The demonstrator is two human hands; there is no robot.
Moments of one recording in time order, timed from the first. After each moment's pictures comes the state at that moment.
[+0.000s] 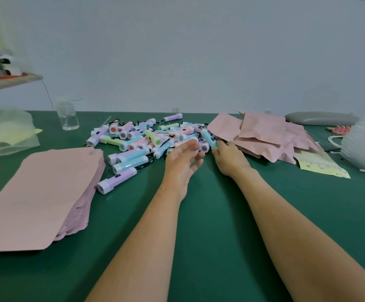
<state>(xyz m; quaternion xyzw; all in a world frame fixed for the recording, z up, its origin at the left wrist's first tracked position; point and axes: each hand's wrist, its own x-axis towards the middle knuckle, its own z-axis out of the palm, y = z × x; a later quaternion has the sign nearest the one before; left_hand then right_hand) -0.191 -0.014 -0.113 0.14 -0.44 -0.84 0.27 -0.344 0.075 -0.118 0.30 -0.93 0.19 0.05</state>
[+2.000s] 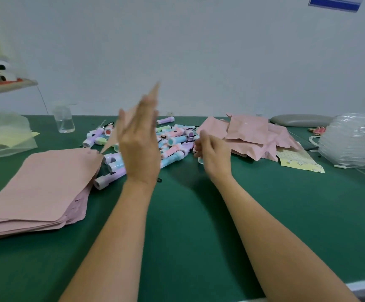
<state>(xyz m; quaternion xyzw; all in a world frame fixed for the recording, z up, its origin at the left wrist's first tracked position) -0.134 -0.026 -0.064 0.09 -0.70 -0.11 0.70 -0.267 0.088 -0.098 0.28 -0.73 0.62 0.06</state>
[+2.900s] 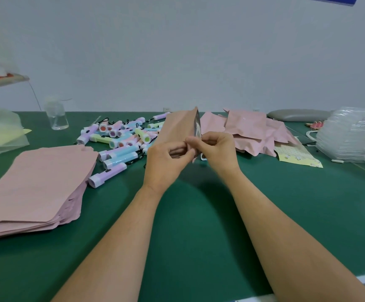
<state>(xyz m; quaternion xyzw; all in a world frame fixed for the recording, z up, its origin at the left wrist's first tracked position) -0.153 -0.006 -0.105 0.06 -0.78 -0.48 0.40 -0.268 0.106 -0.090 0.39 -0.64 0.66 0.02</state>
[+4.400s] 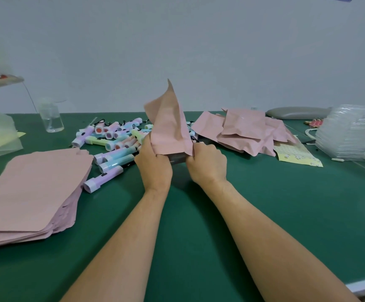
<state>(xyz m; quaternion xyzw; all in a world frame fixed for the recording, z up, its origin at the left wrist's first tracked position) -0.179 -0.013 -0.113 0.28 -0.66 -0.45 0.53 -0.246 0.085 -0.099 0.29 -0.91 0.25 0.17</state>
